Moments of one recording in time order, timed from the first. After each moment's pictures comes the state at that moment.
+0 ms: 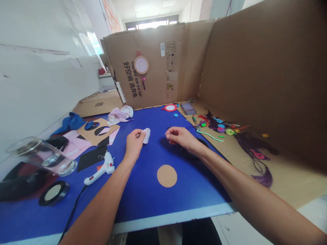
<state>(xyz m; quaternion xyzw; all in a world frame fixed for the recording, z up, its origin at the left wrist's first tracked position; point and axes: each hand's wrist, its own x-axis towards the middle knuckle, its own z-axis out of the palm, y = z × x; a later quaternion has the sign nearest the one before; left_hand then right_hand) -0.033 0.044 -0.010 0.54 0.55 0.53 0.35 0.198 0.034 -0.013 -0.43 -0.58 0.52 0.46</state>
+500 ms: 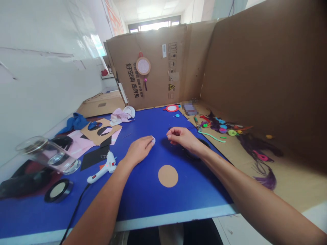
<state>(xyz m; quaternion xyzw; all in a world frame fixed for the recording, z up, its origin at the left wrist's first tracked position) -0.058 0.036 -0.012 0.87 0.46 0.18 0.05 0.198 0.033 -0.010 -0.43 -0.57 0.52 0.47</state>
